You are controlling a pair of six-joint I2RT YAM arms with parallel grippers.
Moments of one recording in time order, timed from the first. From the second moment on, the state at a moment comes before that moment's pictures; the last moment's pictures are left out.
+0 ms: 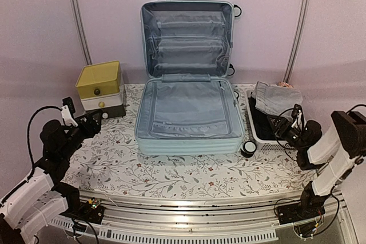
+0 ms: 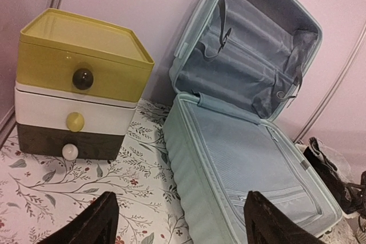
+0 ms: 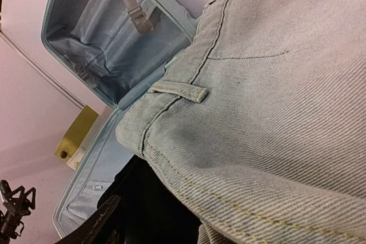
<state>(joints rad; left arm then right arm) -0.21 0.55 0.23 0.29 0.02 -0.46 -0.04 1.54 0.17 1.28 -0.53 0.74</state>
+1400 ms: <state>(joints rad) -0.09 1.17 0.28 0.73 -0.15 -0.03 -0.06 1.04 0.43 0.64 -0.39 0.28</state>
